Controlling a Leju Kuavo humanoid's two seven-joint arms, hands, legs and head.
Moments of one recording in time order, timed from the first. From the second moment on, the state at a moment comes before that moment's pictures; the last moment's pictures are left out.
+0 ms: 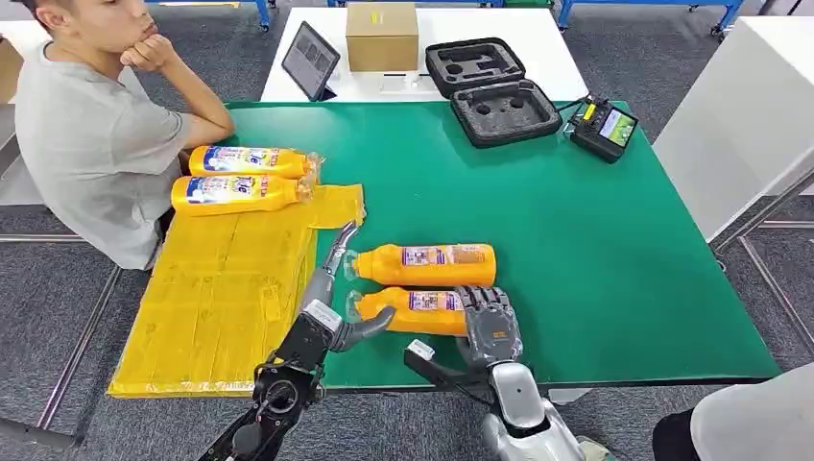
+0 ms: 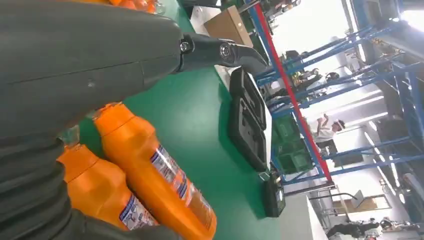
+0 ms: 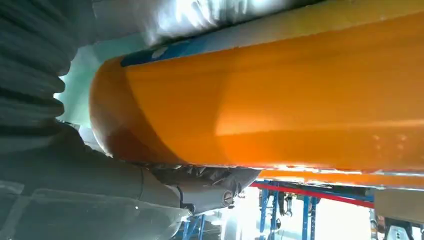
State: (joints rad) left arm -0.25 -0.19 -0.46 -1.15 -0.10 0.37 -0.65; right arm -0.15 0.09 0.09 -0.96 1.51 -0.48 0.07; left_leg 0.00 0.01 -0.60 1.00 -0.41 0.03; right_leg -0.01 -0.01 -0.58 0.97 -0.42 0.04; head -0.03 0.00
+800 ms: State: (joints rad) left arm -0.27 -0.20 -0.47 -1.14 -0.04 0.47 -0.70; right arm -0.13 0.11 0.04 -0.99 0.96 -0.43 -0.37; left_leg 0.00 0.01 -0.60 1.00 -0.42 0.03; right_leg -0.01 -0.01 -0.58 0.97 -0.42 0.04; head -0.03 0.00
